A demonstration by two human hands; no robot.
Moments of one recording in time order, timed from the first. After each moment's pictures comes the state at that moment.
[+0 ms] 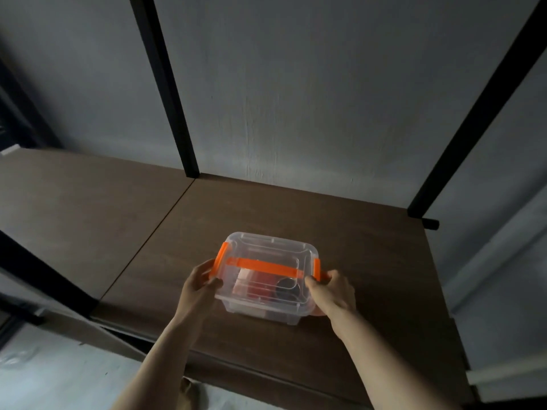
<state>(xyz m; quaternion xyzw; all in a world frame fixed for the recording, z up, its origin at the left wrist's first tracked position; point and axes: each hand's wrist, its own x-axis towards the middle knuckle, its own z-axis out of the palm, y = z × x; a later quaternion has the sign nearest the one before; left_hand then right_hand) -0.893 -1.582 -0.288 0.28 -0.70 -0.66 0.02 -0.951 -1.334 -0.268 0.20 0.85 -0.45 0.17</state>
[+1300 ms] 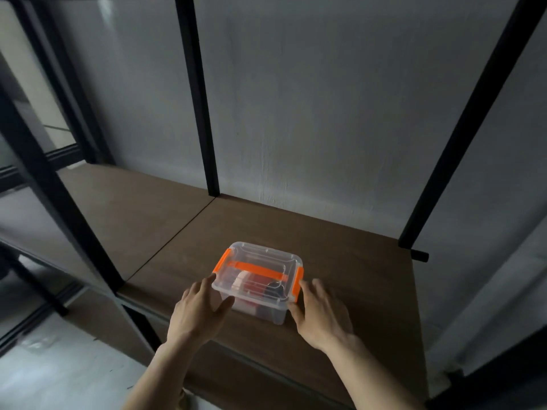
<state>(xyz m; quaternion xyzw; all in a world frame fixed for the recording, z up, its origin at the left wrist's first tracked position) -0.793 -1.508 -0.234 0.25 -0.93 -0.25 0.06 -0.873 -1.273 -0.216 -0.19 0.97 -0.13 0.08</state>
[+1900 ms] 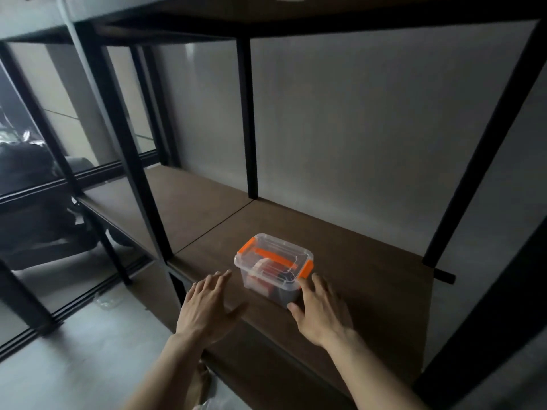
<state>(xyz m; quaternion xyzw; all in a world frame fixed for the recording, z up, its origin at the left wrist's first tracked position) -0.696 -1.422 -0.193 0.26 -0.96 -0.11 0.09 -0.824 -1.218 -0.189 -0.31 0.93 -0.15 0.07</state>
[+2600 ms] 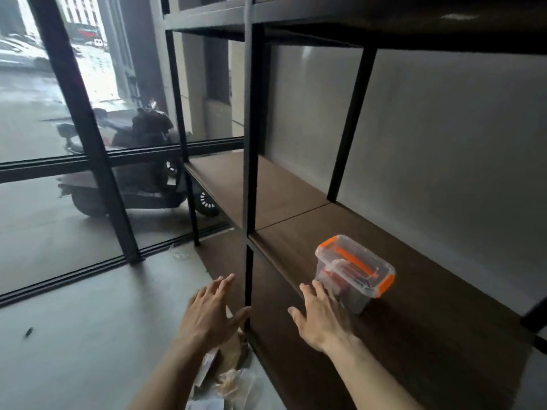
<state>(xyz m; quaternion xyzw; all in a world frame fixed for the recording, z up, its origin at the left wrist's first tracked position) -0.516 -1.473 -0.214 0.42 -0.89 -0.17 0.09 -0.700 -1.322 -0.182 -0.45 0.88 -0.08 0.10</state>
